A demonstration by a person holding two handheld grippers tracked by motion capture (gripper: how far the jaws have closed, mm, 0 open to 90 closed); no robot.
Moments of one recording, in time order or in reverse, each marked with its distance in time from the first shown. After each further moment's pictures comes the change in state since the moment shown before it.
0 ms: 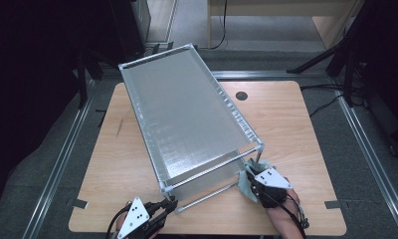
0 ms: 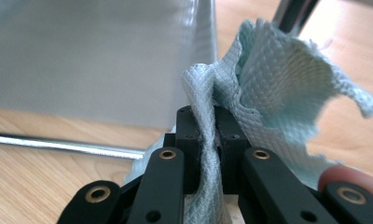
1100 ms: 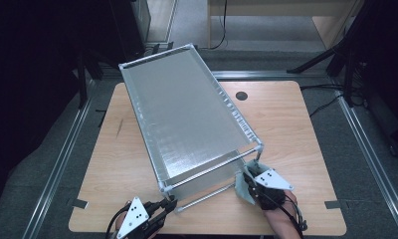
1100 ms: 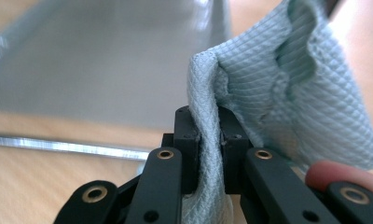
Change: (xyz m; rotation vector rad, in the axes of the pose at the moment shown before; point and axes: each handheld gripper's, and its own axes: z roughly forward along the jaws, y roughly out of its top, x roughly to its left) left arm 0.002 0.000 -0.001 -0.003 0.002 0.000; right arm 0.005 0.001 -0.004 -0.023 0.043 0.048
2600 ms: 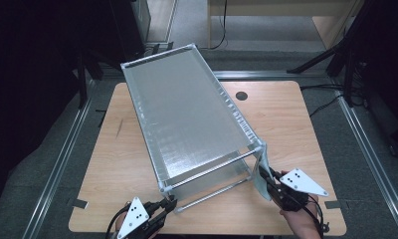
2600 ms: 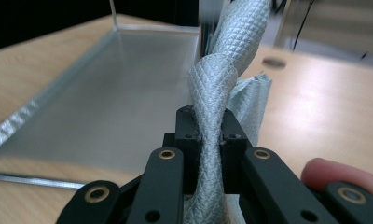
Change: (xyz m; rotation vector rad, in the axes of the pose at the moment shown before) left arm -0.002 0.001 0.000 -0.003 0.015 -0.007; right arm -0.030 0.011 -0.040 -0.144 0.041 0.025
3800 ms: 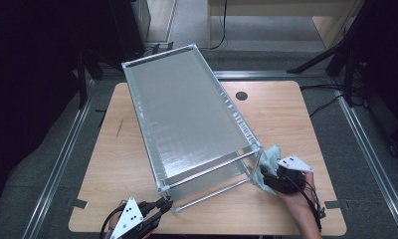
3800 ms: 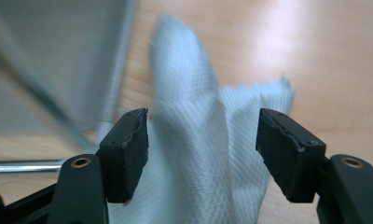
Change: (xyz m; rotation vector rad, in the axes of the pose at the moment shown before) left arm 0.007 0.003 -0.012 0.003 -0.039 0.067; right arm -0.045 -0.026 0.051 0.266 -0.174 0.094
